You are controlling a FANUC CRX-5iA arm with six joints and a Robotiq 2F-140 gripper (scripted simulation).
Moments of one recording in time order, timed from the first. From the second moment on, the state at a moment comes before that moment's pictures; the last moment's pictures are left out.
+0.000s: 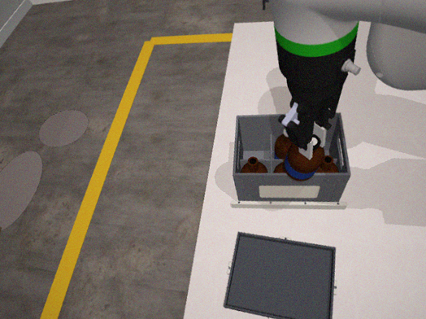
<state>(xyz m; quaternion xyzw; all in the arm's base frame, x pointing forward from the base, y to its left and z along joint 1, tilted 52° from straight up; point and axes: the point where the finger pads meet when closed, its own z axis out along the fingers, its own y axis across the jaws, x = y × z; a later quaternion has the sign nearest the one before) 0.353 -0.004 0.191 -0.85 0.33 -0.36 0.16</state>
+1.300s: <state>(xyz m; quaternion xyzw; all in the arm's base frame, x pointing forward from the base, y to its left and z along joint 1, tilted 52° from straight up) 0.348 0.055 0.197 -0.85 0.34 -0.38 0.14</state>
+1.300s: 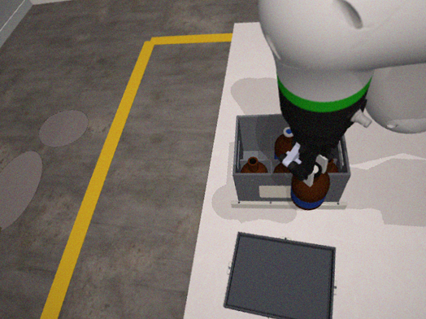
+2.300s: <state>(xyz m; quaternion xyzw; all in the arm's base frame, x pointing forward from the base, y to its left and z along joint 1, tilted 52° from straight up) 0.340 0.106 0.199 -0.84 0.34 -0.40 0.15</state>
